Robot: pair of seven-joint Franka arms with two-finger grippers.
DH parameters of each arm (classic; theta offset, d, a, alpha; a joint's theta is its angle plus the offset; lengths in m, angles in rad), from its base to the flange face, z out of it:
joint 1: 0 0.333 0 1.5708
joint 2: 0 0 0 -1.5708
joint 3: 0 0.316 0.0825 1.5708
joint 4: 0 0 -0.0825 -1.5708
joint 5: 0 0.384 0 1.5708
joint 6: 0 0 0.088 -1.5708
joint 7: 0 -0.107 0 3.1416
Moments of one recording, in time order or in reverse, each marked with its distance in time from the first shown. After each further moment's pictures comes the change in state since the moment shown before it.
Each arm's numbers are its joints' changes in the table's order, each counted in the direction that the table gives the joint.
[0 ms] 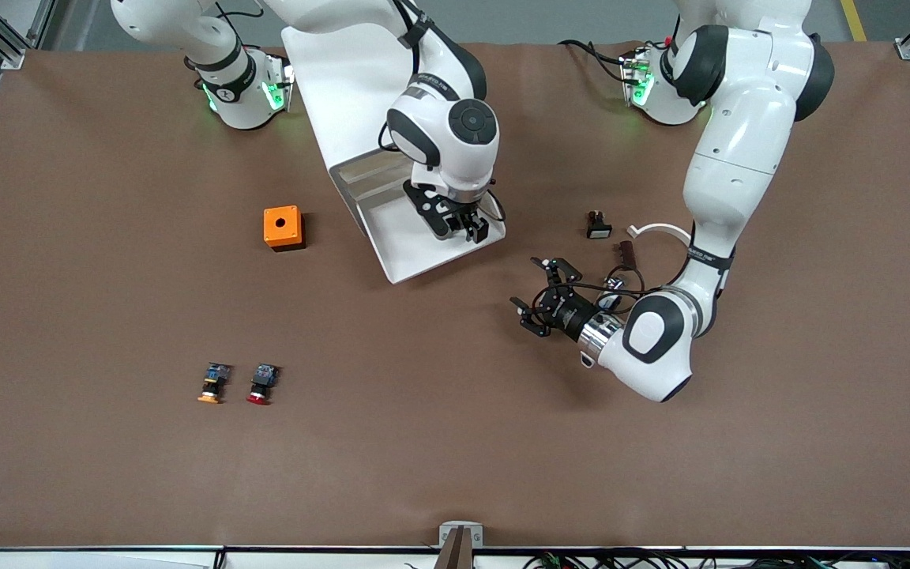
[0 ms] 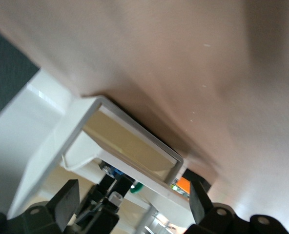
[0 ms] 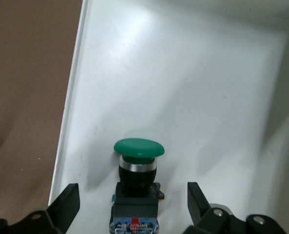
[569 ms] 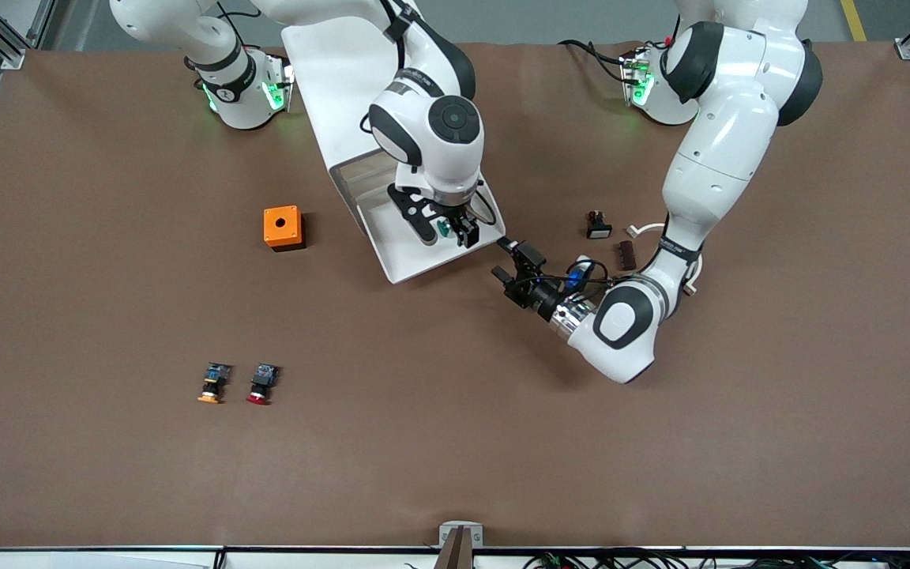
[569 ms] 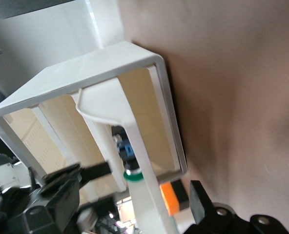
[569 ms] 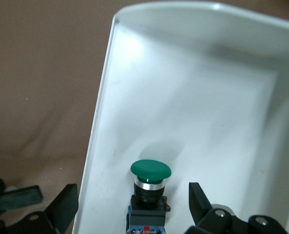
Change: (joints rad) left arm -0.003 -0.027 -0.074 -0.066 -0.137 -0.004 0.623; right arm -0.043 0.037 0.000 -0.003 -0.001 -0.010 0.056
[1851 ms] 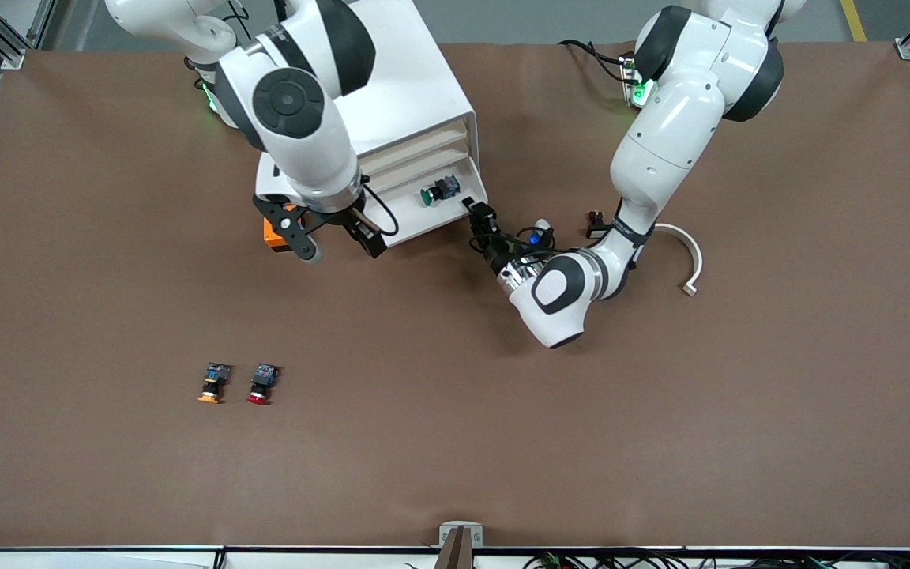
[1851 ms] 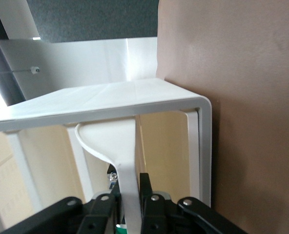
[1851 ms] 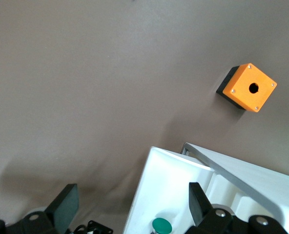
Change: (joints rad) left arm -0.158 -0.001 -0.007 -0.078 0.016 -0.058 0.229; right arm -0.256 0.247 0.000 0.044 0.010 -0.310 0.346
